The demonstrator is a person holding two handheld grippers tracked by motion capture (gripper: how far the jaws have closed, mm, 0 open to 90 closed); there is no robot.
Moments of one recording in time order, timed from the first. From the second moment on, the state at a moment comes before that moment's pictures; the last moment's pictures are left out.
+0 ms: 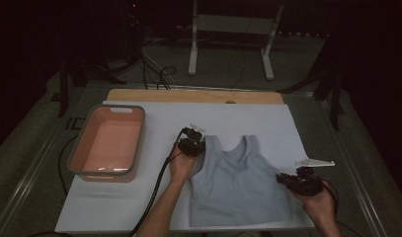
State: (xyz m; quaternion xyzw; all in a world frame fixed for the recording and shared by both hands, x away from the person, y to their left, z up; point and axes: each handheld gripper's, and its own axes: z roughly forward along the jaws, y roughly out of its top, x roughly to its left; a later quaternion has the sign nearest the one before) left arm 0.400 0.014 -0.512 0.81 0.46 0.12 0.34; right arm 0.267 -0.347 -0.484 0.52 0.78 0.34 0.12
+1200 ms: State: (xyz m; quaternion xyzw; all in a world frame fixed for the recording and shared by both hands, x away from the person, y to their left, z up) left arm 0.416 0.030 -0.483 0.75 0.50 0.16 0.40; right arm 0.266 -0.344 -0.482 0.50 0.78 0.36 0.12
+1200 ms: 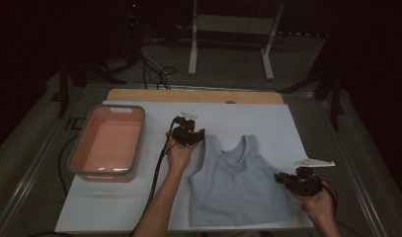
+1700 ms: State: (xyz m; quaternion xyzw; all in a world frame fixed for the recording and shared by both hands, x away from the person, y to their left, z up) left arm 0.422 0.014 -0.502 0.78 0.49 0.09 0.38; right arm 0.267 -0.342 -0.482 0.50 0.78 0.36 0.12
